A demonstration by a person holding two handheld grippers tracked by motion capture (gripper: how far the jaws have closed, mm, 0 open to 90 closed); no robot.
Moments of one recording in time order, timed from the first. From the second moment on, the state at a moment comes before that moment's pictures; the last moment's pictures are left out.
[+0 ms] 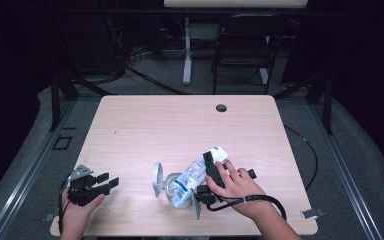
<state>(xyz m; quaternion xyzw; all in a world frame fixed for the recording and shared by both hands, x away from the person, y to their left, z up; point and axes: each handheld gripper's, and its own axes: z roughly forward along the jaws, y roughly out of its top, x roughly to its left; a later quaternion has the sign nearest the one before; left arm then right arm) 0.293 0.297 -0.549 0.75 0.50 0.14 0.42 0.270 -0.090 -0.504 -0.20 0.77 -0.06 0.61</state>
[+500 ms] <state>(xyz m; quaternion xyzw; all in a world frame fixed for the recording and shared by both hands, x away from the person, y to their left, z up) 0.293 0.298 -0.549 0.75 0.50 0.14 0.42 0.269 -0.090 -0.504 -0.20 0.77 -0.06 0.61</state>
